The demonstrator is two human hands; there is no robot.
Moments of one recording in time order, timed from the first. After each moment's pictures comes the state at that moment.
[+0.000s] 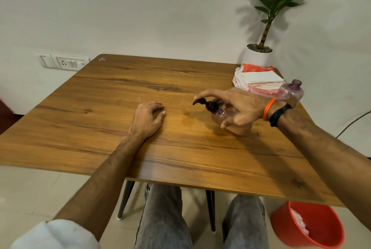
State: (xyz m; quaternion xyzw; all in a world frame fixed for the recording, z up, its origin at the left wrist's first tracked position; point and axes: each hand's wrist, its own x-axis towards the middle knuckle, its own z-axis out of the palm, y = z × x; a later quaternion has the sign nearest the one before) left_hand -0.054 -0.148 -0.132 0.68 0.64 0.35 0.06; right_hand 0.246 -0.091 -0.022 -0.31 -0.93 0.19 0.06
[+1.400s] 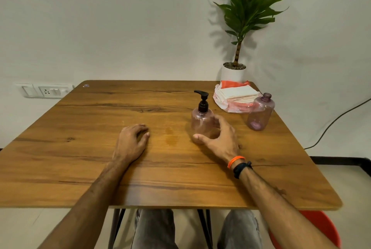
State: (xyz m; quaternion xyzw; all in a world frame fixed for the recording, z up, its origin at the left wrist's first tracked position) left_hand -0.052 -0.153 -0.127 0.68 0.65 0.32 0.07; right_hand 0.240 -0.119 -0.115 -0.55 -0.67 0.24 0.43
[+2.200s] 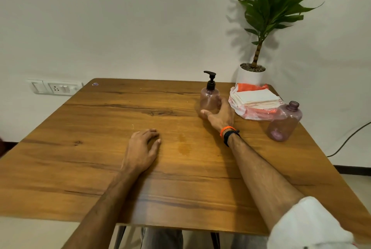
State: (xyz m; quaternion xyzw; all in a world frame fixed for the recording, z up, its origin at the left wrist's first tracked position) left_hand -0.056 -0.143 -0.138 0.67 0.66 0.33 0.07; right_hand 0.180 -0.002 -0.103 -0.62 -0.59 0.25 0.45
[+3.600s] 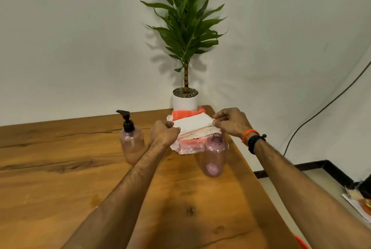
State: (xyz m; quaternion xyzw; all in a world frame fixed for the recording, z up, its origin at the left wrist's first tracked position) left_hand 0.208 0.059 -0.052 0.51 0.67 0.41 0.33; right_hand 0.425 0.060 -0.028 -0.67 -0.62 0.23 0.35
